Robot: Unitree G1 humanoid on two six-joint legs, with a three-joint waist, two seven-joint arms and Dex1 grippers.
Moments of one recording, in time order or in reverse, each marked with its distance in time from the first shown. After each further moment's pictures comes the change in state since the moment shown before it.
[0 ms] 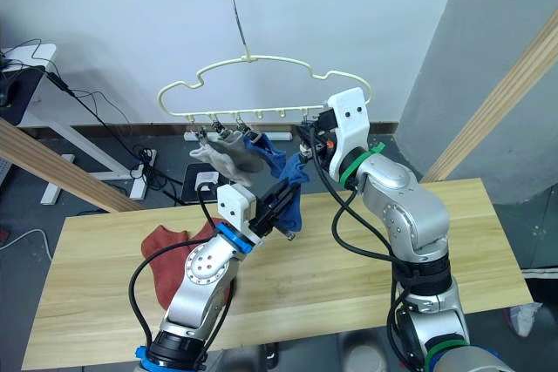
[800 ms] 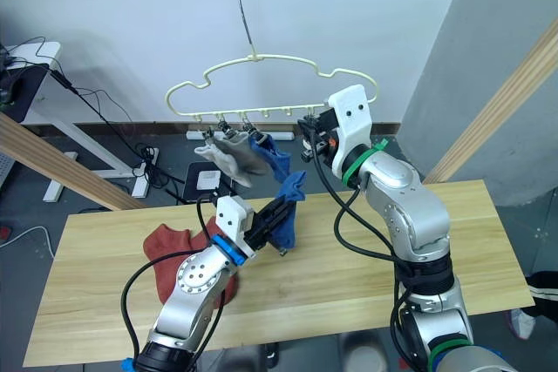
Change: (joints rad) left arm 0.043 0.056 0.001 -0.006 -0.019 0.039 -0.049; right arm 0.000 -0.019 0.009 0.007 -0.055 -0.059 0.046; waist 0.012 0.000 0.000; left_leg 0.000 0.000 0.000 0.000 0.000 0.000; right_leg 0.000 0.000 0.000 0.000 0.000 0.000
